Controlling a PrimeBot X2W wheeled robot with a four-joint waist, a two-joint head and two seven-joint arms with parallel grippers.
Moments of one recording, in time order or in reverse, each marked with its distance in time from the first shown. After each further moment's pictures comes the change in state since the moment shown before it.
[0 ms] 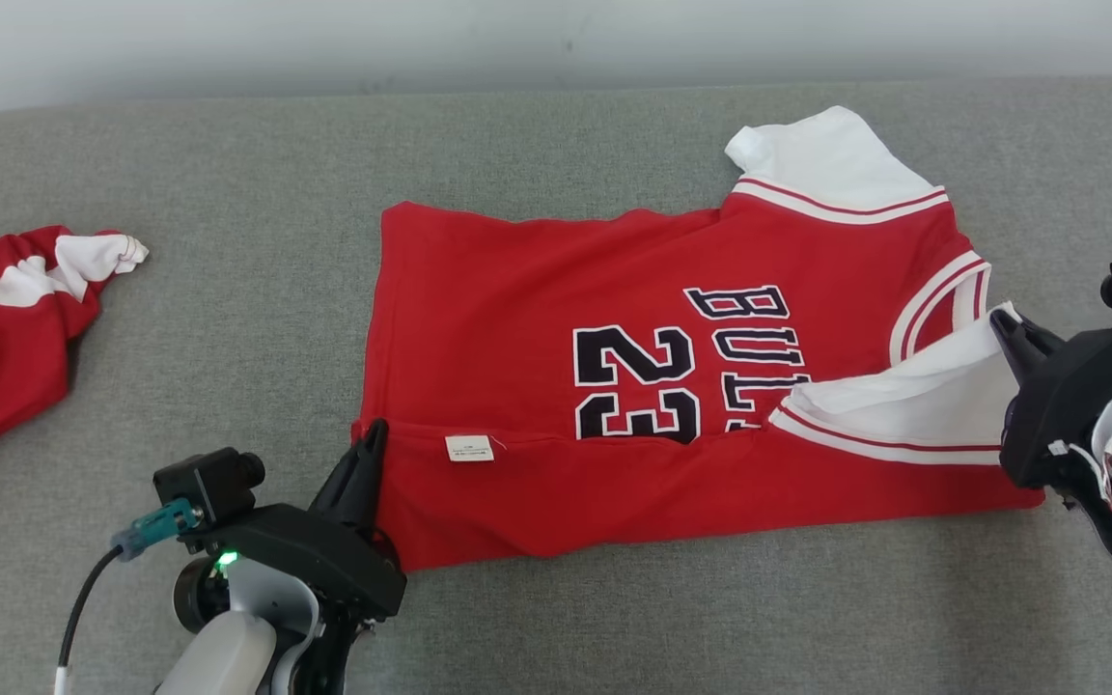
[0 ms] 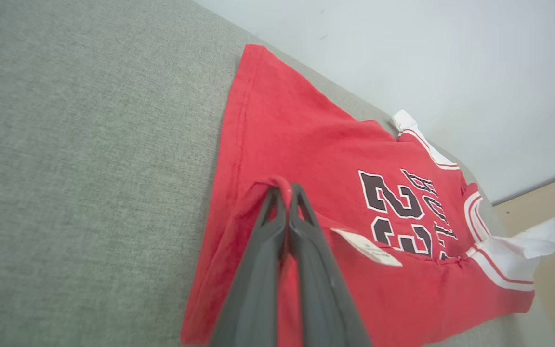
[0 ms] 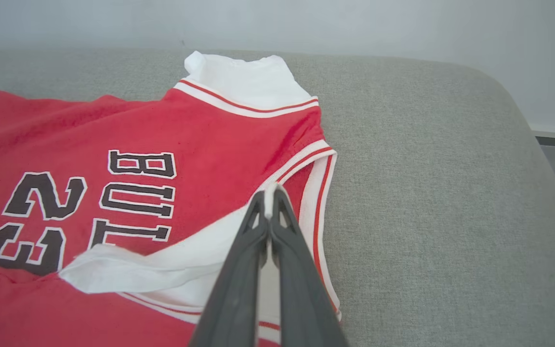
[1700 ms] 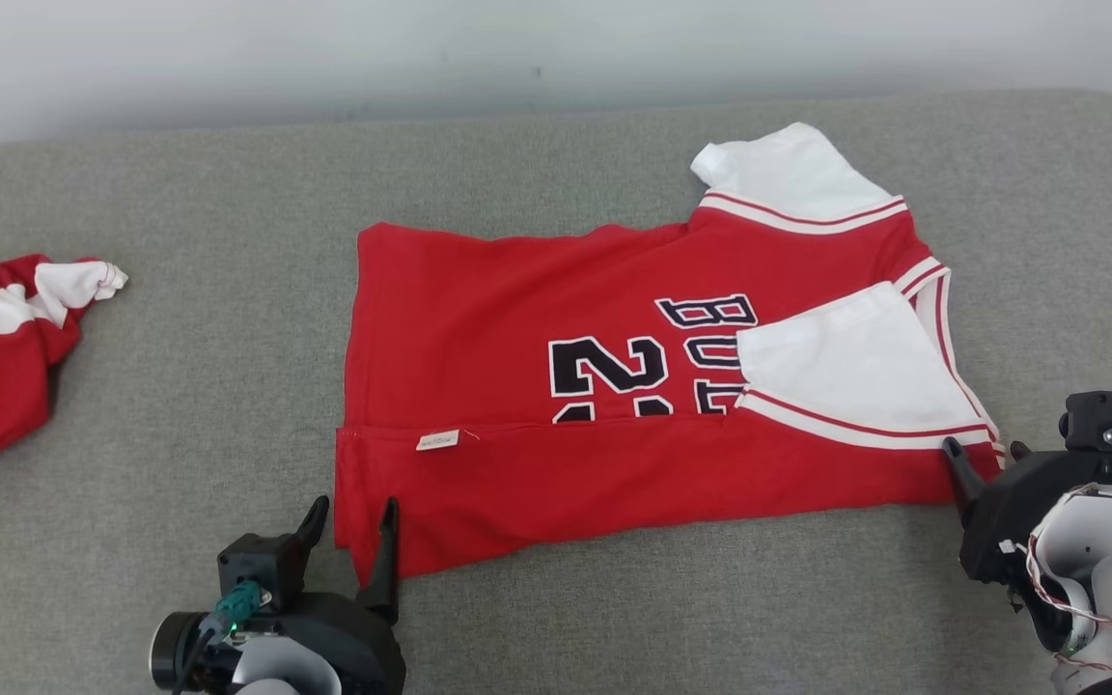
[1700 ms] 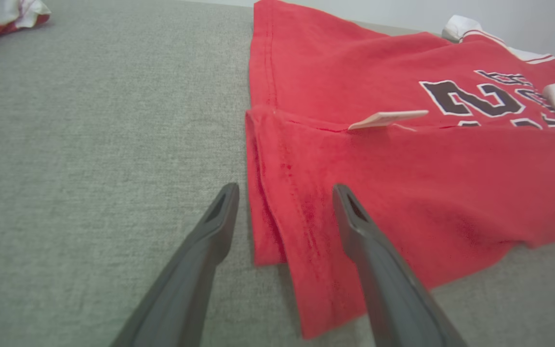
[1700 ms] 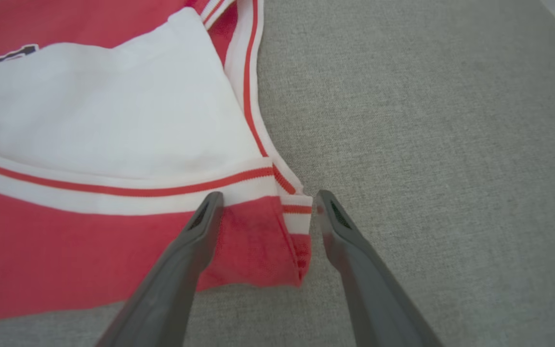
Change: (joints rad) left arm 0.036 -0.043 -0.009 0.262 0.405 0.017 -0.180; right arm 0.036 0.101 -0.069 0.413 -0.082 0.000 -0.302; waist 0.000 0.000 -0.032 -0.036
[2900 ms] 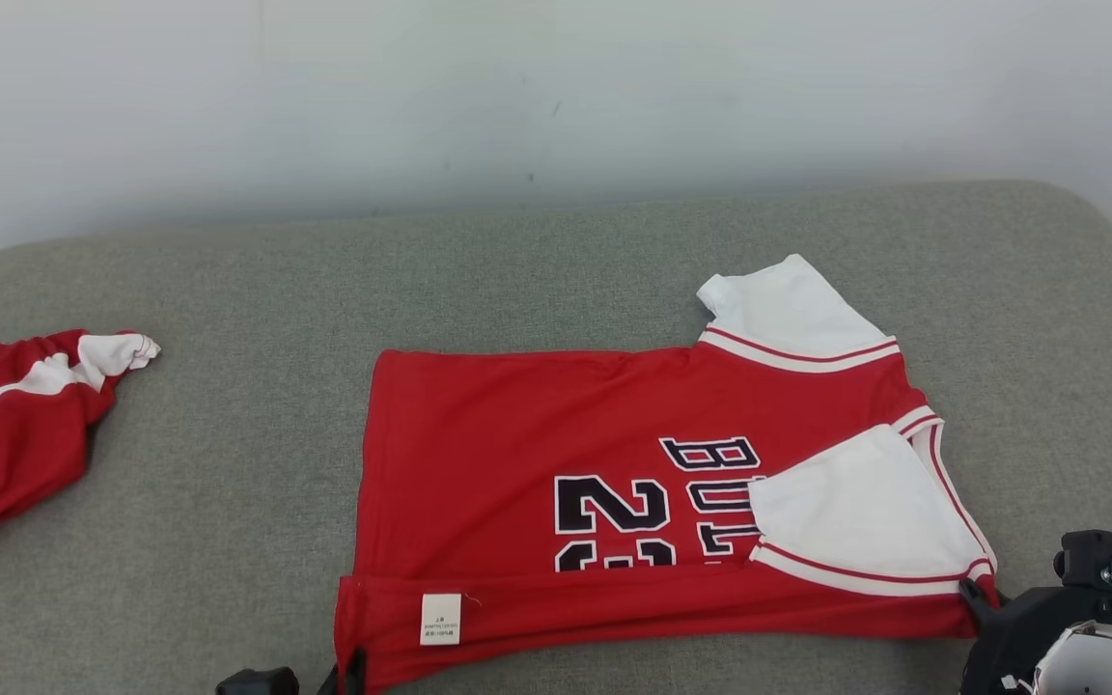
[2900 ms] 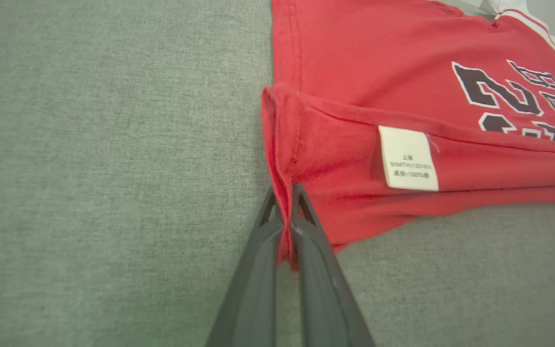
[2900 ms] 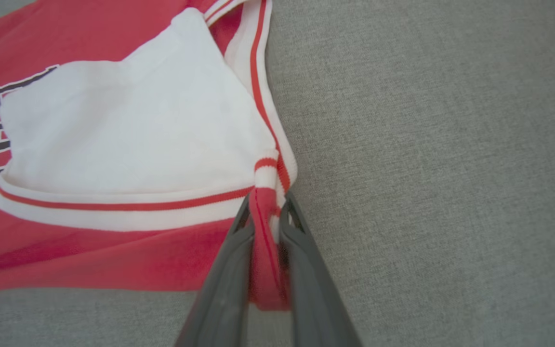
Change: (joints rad) left arm 0.175 0.016 -0.017 0.022 -0.068 0.001 0.032; right arm 0.217 0.026 -0.017 -0.051 0.068 0.003 0.001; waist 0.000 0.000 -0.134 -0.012
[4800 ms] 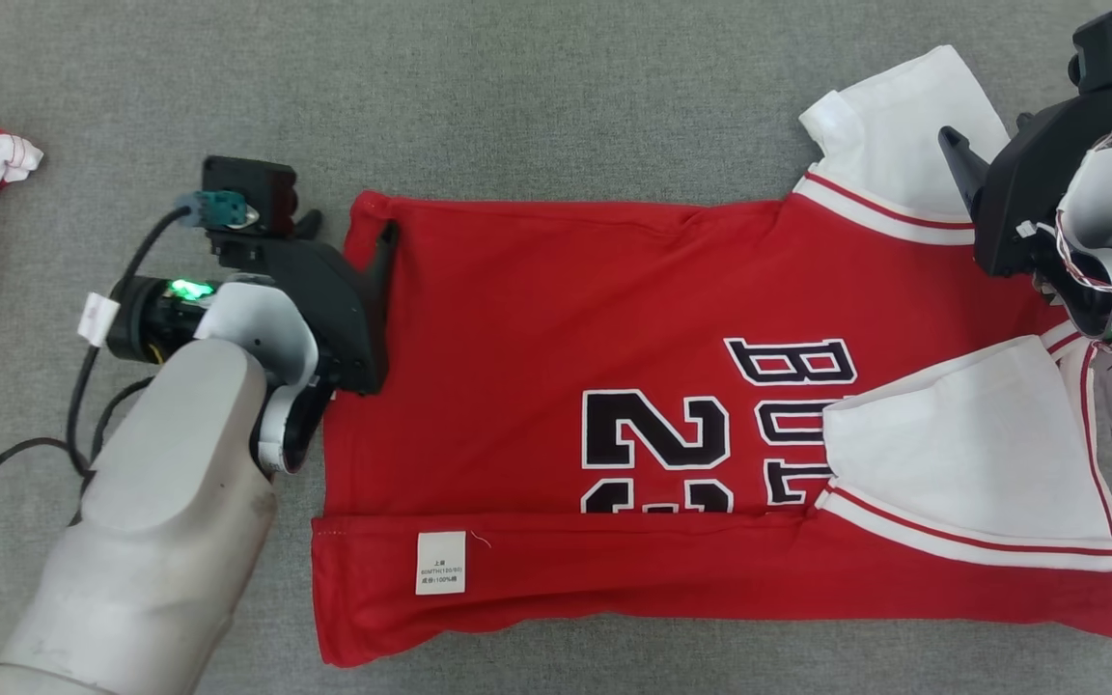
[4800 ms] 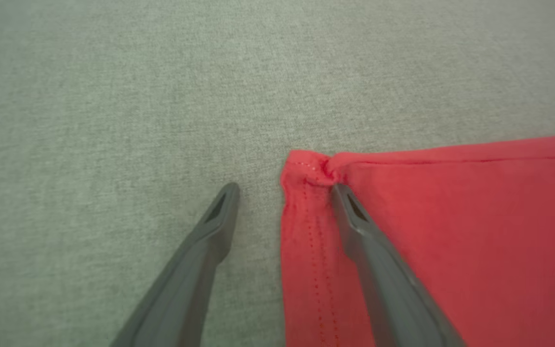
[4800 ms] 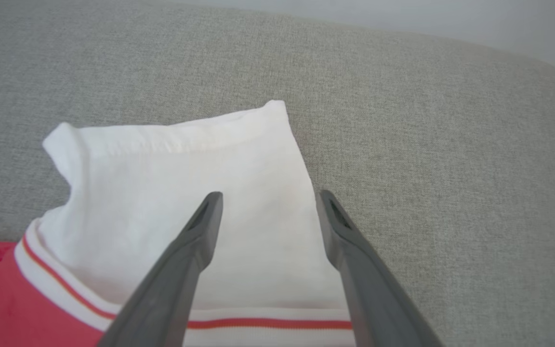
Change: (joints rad) left arm -0.753 0.011 -0.071 0.105 -0.006 -0.057 0.436; right arm -0.818 -0.165 0.336 0.244 0.026 -0.001 0.154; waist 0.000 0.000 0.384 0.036
